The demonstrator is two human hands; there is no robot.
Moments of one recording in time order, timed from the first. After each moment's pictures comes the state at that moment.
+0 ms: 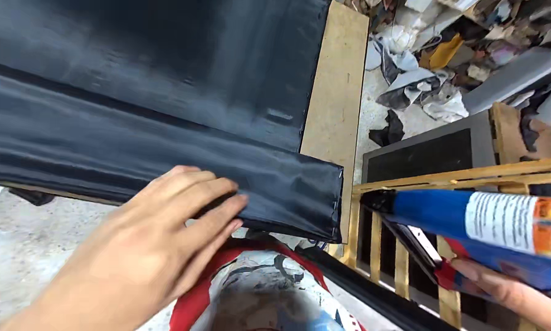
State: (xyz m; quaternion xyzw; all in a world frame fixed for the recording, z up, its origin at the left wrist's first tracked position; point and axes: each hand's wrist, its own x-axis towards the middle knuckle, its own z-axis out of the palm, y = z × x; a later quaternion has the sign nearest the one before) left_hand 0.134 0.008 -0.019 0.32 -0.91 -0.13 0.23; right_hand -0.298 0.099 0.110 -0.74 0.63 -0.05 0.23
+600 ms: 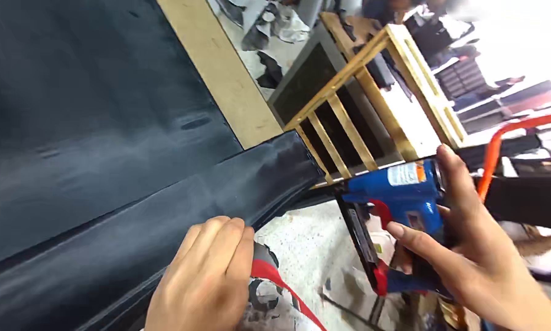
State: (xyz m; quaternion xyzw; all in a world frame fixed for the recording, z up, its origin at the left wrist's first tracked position) left_hand 0.165 -0.060 -0.039 0.10 -0.92 -0.24 0.30; right_hand -0.029 0.170 0.114 -0.29 0.88 -0.31 0.20
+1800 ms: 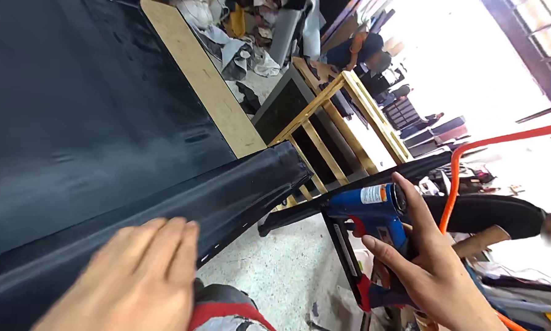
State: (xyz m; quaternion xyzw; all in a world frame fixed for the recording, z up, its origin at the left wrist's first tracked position) left_hand 0.266 -0.115 -0.010 0.12 -0.97 -0.18 0.14; right_hand 0.063 0.163 0.115 -0.29 0.91 -0.27 0.12
